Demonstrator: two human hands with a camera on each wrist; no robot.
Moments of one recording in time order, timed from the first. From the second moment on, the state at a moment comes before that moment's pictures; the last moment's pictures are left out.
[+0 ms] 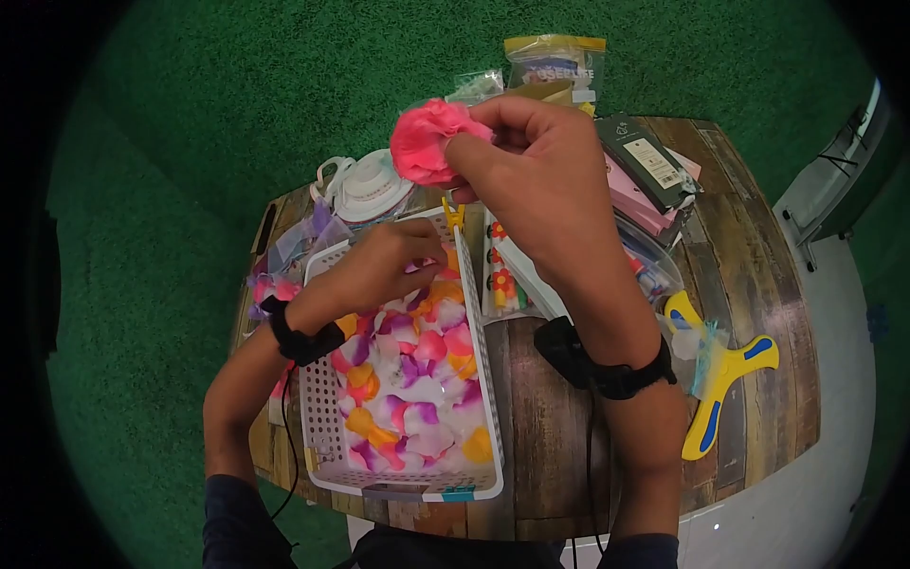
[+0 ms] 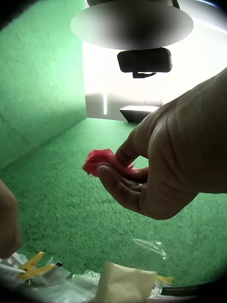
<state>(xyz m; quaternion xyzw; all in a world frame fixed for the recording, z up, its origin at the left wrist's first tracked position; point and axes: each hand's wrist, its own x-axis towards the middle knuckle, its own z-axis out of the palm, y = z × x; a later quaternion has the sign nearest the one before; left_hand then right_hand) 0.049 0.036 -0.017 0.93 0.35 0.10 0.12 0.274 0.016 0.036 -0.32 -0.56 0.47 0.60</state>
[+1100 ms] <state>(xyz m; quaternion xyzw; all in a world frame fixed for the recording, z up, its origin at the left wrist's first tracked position) 0.035 -0.029 0.059 0.96 0.16 0.24 0.00 0.259 0.013 0.018 -0.22 -0.65 0.68 0.25</state>
